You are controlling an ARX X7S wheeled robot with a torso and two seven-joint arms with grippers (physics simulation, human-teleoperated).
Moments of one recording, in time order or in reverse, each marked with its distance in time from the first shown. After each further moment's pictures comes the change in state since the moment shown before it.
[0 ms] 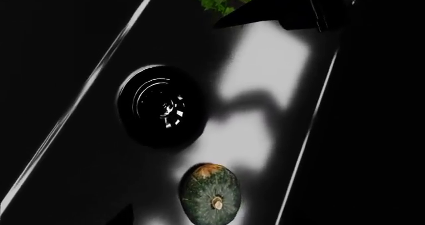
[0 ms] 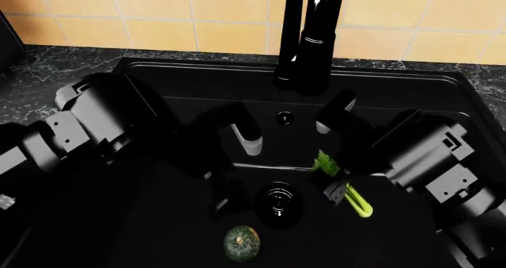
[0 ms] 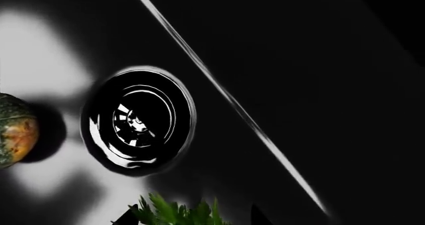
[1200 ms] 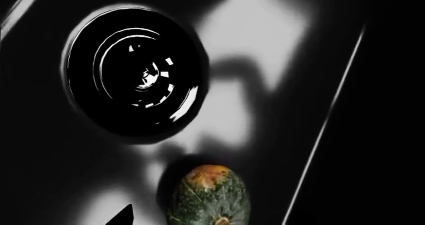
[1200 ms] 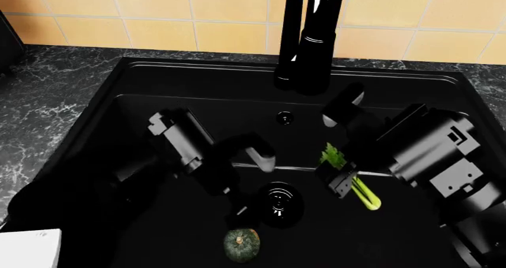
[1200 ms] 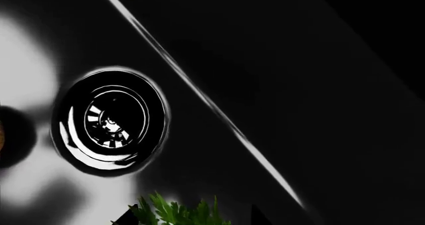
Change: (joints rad) left arm 0.117 0.361 0.216 -0.699 0.214 0.234 0.350; right arm 0.027 0.009 -0.008 0.026 -0.007 -0.002 0.036
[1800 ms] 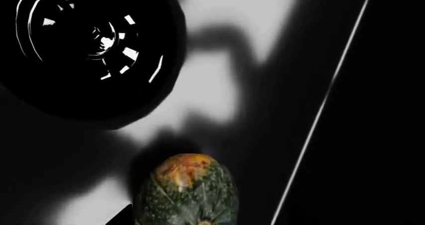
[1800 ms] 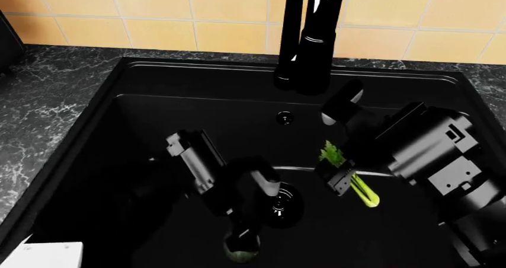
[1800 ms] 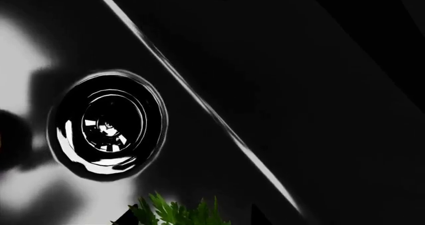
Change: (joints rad) left arm 0.087 0.047 0.005 -0.023 0.105 -0.013 0.054; right arm 0.009 -0.006 -0.008 0.016 0.002 -0.018 0.006
